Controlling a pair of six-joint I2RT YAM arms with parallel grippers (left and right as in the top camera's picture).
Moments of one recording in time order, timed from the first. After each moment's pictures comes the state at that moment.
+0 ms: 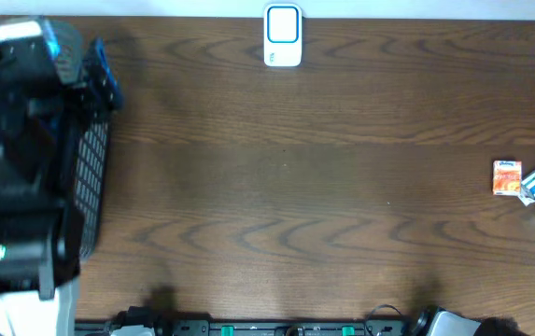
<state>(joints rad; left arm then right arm) 0.05 1.02 1.39 -0.53 -0.04 -0.07 -0.44 1.42 2.29 -0.85 -0.24 0.70</state>
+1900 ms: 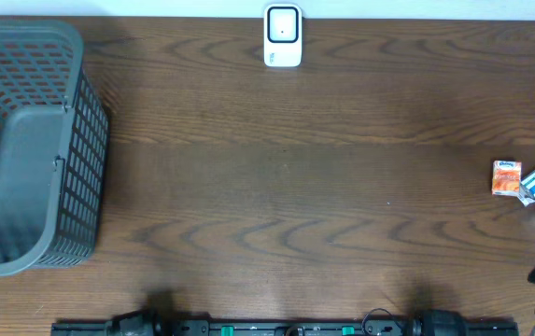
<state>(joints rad) 0.23 0.02 1.24 -0.62 0.21 -0.12 -0.05 0.33 1.19 -0.49 0.12 0.60</state>
